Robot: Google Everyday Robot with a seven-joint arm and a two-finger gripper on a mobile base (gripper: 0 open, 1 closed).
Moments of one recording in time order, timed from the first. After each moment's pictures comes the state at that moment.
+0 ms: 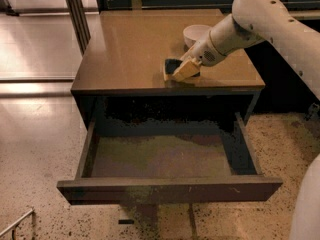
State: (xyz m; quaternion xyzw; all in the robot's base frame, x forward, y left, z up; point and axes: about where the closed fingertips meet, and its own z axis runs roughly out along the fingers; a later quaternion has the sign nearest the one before) arm 0.695 -0.074 0.844 -0.55 0.75 0.16 0.33
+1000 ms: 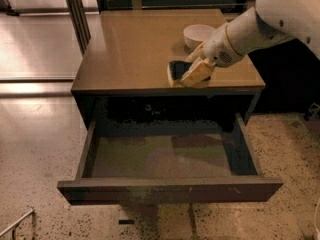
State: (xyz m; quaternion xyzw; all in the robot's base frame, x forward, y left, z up) arm 0.642 -0.094 0.882 -0.58 0.72 0.14 0.35
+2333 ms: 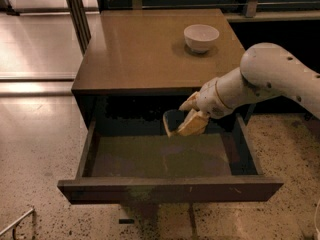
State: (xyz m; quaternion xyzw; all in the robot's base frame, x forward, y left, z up) arm 0.566 -0.078 0.772 -0.61 0.71 0.15 0.32
